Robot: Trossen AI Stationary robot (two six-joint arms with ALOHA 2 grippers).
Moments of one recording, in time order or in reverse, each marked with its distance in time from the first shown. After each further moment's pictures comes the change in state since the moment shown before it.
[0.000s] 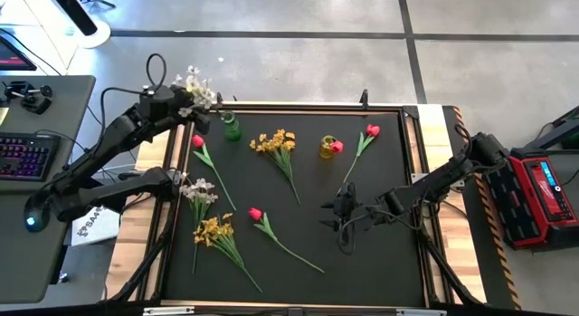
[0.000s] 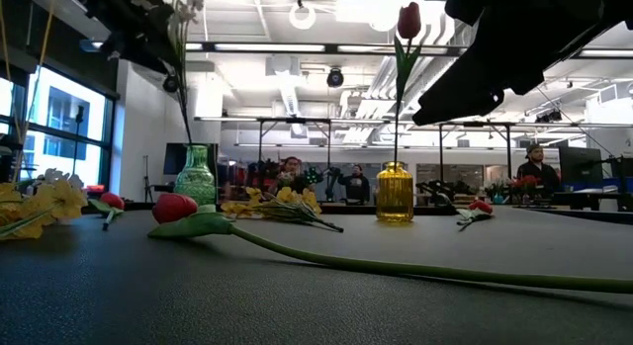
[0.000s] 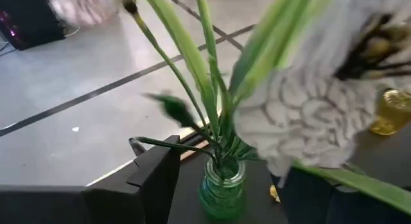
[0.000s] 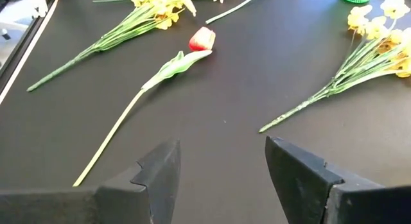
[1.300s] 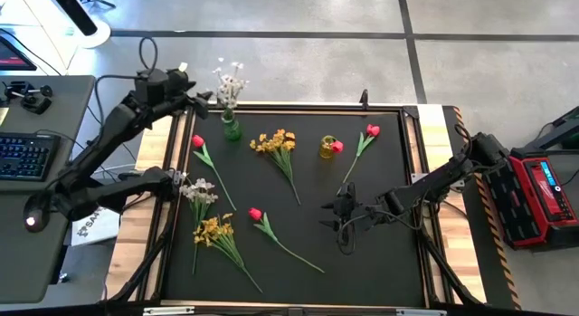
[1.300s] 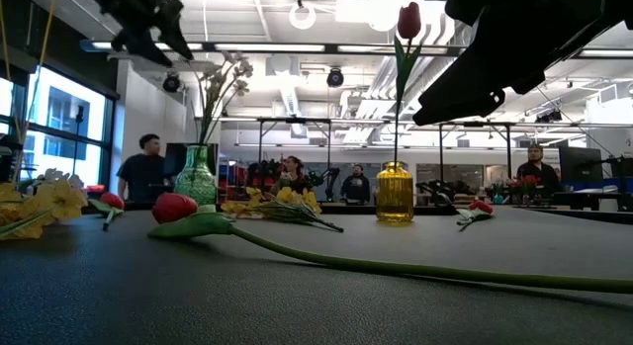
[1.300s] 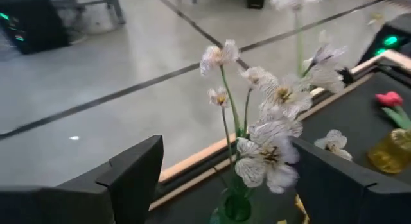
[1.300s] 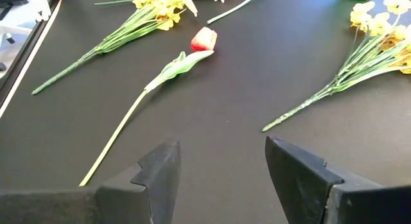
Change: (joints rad) left arm 0.139 0.106 0.126 0.025 0.098 0.039; right arm 0.001 0.000 0.000 0.002 -0.007 0.019
